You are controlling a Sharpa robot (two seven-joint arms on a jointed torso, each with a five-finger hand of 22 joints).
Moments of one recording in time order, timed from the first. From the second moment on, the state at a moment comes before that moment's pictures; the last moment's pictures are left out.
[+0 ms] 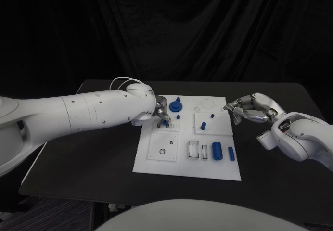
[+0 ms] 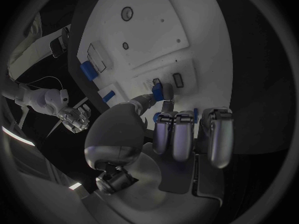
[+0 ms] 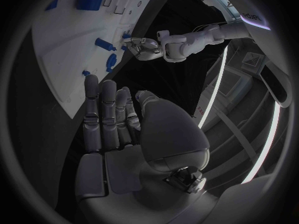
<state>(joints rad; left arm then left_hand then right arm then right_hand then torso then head) 1.31 -0.56 -0.21 1.27 -1.16 0.15 -0.52 1.04 -0.01 0.42 0.07 0.47 1.05 0.03 0.31 0.89 1.47 -0.04 1.57 1.31 1.46 -0.09 1.57 1.31 0.03 1.47 0.02 1.48 1.31 1.24 -0.96 -0.25 1.53 -0.60 -0.34 0.30 1.33 0.06 0.14 0.29 0.49 0.95 0.14 0.20 0.19 0.82 0.07 1.05 0.75 1.09 0.02 0.86 0.84 0.16 1.05 0.13 0.54 1.11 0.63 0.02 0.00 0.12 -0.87</state>
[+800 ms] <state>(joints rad) 1.30 -0.57 -0.21 1.29 -1.16 0.15 -0.52 1.03 -0.01 0.43 0.07 0.46 1.04 0.03 0.31 0.89 1.47 -0.04 1.57 1.31 1.46 -0.09 1.57 1.31 0.03 1.47 0.02 1.48 1.31 1.24 -0.96 -0.25 1.52 -0.60 -0.34 0.30 1.33 0.06 0.14 0.29 0.49 0.95 0.14 0.21 0.19 0.82 0.07 1.05 0.75 1.09 0.02 0.86 0.83 0.16 1.05 0.13 0.54 1.11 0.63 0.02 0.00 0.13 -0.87</state>
